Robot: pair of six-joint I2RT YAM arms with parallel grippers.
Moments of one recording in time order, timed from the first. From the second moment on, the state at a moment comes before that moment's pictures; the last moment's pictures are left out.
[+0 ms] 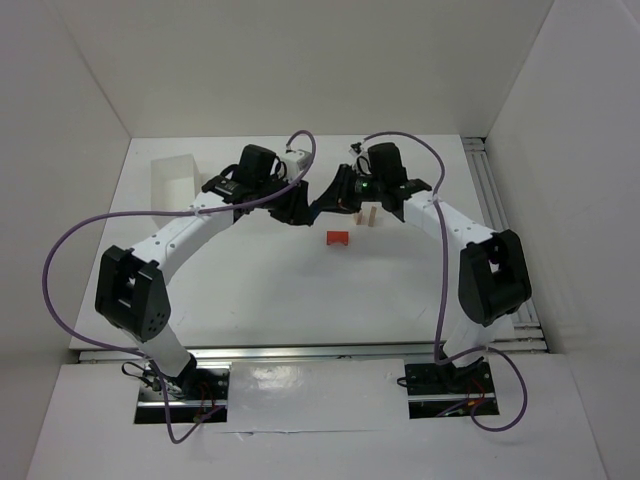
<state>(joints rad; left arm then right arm) -0.46 1.66 1.42 -0.51 0.48 -0.10 0.40 1.71 1.30 -0.16 -0.63 0.77</state>
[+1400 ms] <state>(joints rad) -0.48 2.27 1.95 -0.62 0.31 -0.50 0.32 1.59 1.05 -0.19 0.46 0.44</state>
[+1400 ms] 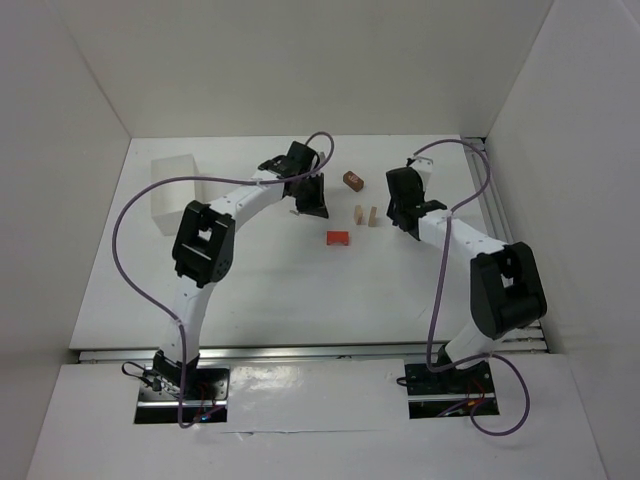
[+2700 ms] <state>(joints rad) -0.48 2.08 1.71 -0.57 0.29 -0.47 0.42 1.73 0.99 0.02 0.59 0.39</state>
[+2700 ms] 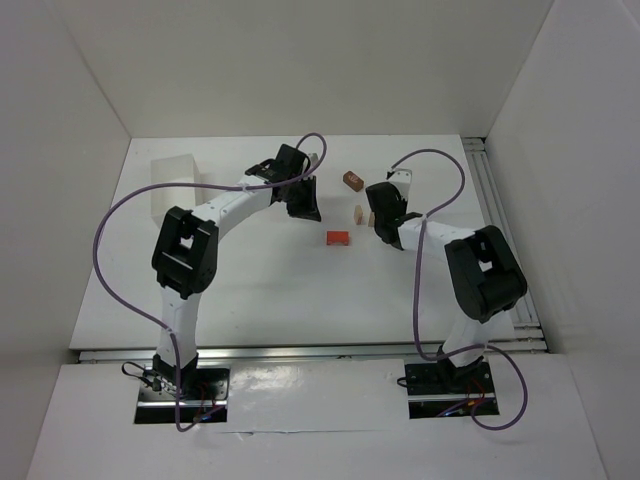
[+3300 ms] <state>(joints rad) -0.48 2.08 1.71 -0.57 0.31 -0.47 0.42 1.77 0.98 0.07 0.63 0.38</state>
